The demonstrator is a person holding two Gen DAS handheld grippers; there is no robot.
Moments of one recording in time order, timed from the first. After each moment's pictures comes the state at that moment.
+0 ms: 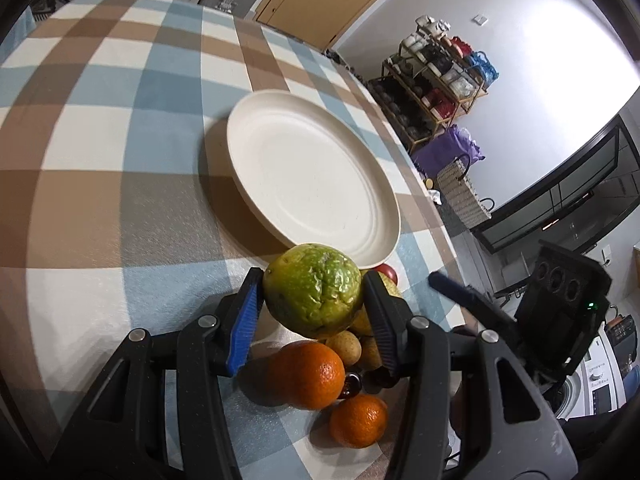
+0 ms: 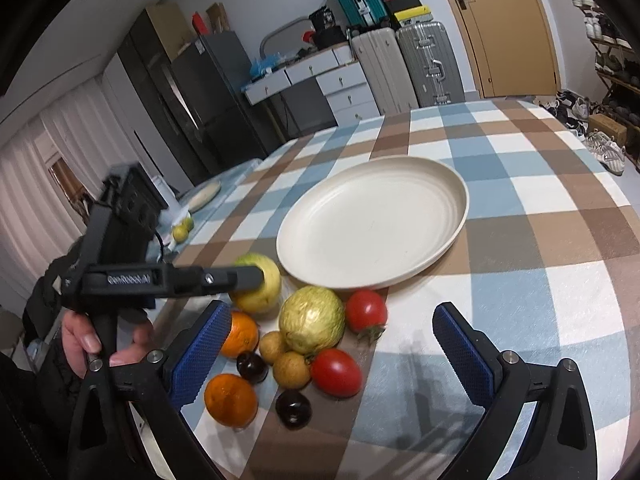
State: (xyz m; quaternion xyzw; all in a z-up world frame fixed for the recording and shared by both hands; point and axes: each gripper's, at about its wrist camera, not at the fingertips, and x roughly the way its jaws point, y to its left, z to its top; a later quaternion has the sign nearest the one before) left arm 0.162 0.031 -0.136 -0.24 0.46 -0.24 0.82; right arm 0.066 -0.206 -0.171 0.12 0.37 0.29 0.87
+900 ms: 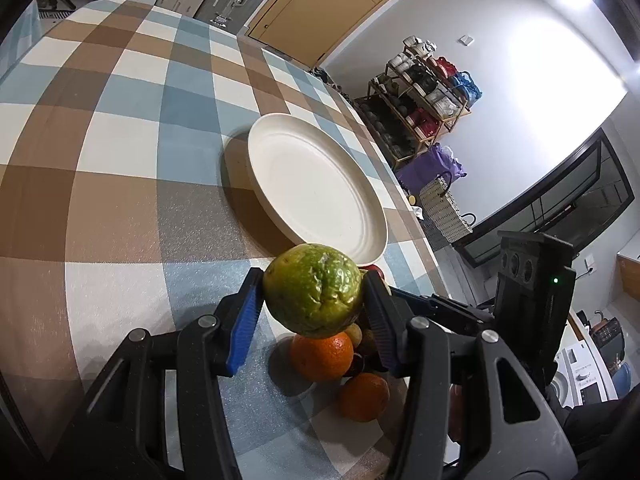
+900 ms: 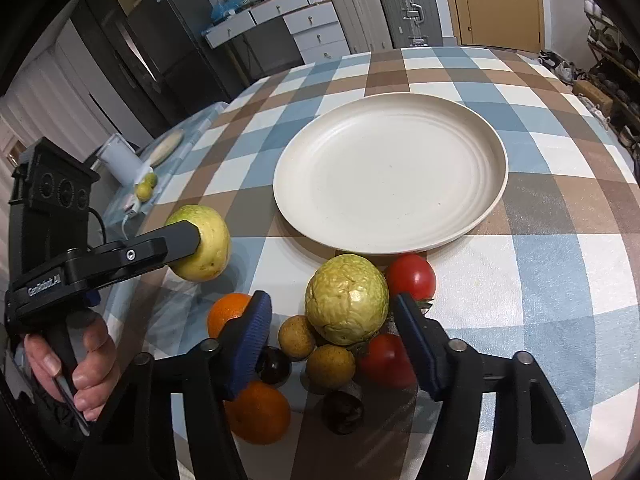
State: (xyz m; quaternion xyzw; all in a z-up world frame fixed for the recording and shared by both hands) left arm 0.125 0.082 -0.139 -0.26 0.43 -0.26 0.83; right arm 0.093 -0.145 -0.181 0.07 0.48 0.22 0.84
